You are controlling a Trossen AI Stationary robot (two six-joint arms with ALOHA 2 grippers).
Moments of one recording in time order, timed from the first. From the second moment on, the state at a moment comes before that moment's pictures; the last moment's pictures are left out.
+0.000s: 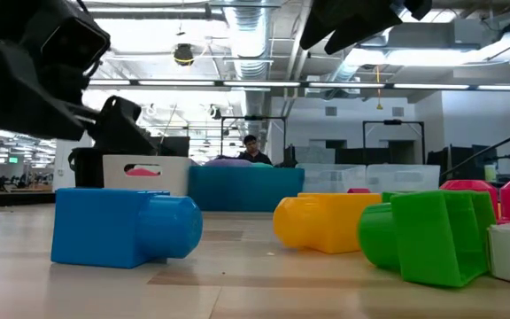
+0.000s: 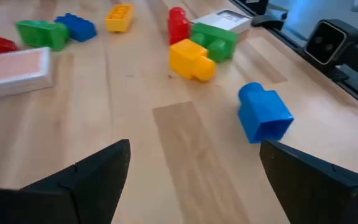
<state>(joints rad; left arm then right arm) -0.45 1.49 0.29 0.76 -0.16 -0.07 0.57 1.88 1.53 -1.04 1.07 1.16</state>
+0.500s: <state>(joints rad) -0.57 1.74 0.49 0.84 -0.17 -0.12 0.56 1.88 1.53 -1.04 1.07 1.16</state>
